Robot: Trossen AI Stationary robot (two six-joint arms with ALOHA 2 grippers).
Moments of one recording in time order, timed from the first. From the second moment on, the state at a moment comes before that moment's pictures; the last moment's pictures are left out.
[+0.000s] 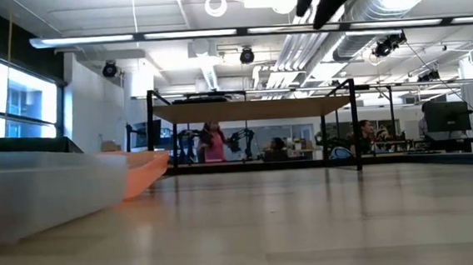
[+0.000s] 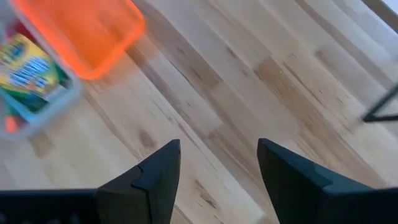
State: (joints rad) left arm -0.76 1.39 0.74 -0.53 0.09 -1.03; right arm 0.25 1.65 1.62 -1.19 0.33 0.92
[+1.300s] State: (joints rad) left arm -1.01 1.36 0.75 -0.42 -0.11 -2.22; right arm -0.08 2.01 1.62 -0.46 -0.06 0.34
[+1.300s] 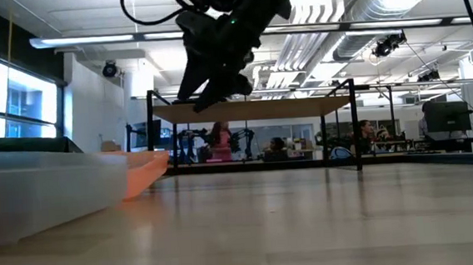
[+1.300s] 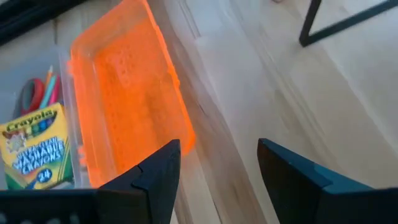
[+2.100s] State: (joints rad) left arm -0.95 1.56 0.76 -0.30 -0.12 -2.34; right arm -0.08 2.16 1.62 -0.24 0.02 0.41
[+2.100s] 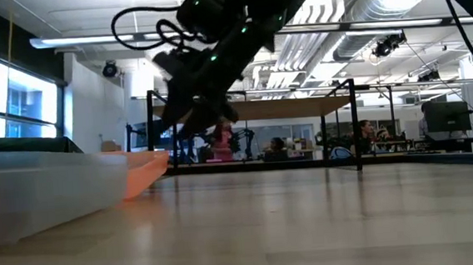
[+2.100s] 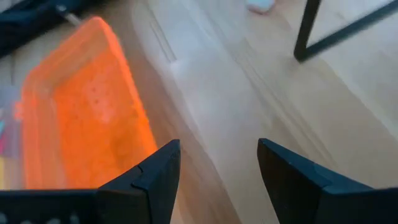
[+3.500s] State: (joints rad) left arm -0.82 1.56 0.76 -0.31 -0.15 -2.17; right arm -0.08 2.25 1.62 -0.23 -0.13 0.44
